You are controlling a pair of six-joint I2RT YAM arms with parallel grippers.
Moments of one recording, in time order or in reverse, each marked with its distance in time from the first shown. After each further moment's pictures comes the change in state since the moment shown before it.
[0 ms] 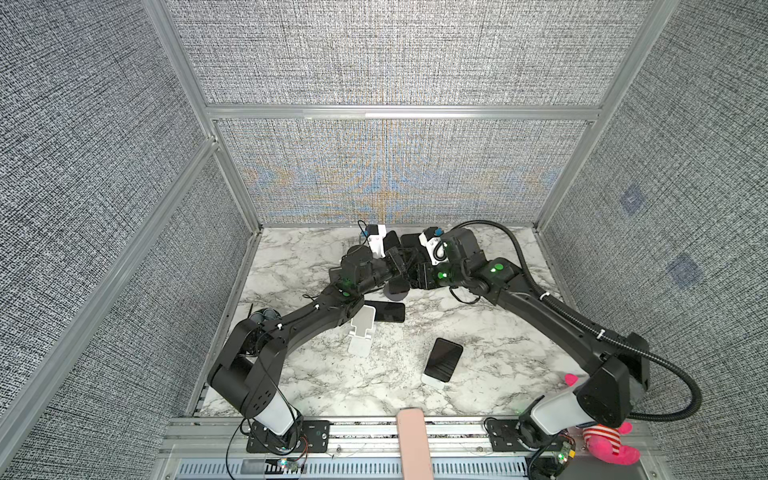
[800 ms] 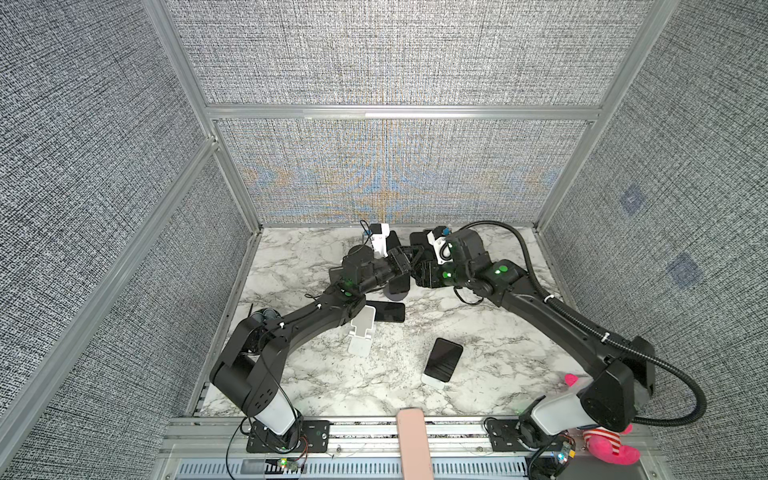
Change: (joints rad) left arm -0.008 0.014 0.016 0.037 0.029 -0.006; right arm -0.024 -0.036 -0.043 0.016 0.055 0.019
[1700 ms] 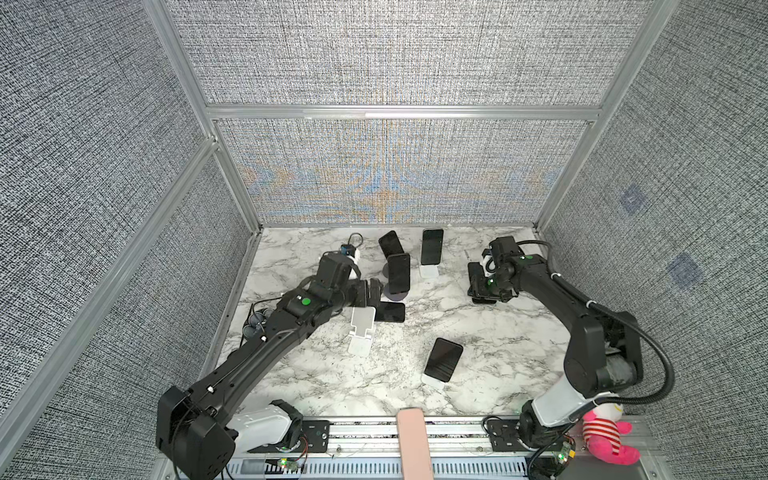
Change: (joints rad) left arm 0.034 -0.402 0.003 -1.123 -0.338 0.607; right arm -0.457 0.199 -0.084 -0.245 0.012 -0.226
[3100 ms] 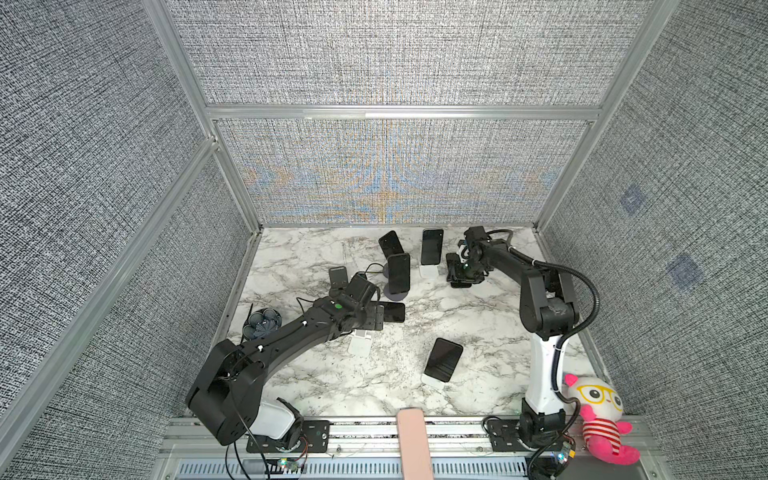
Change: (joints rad) left arm -0.063 0.240 -0.114 0.054 -0.137 -0.071; right arm 0.034 0.494 0.378 0.078 -0.053 -0.017
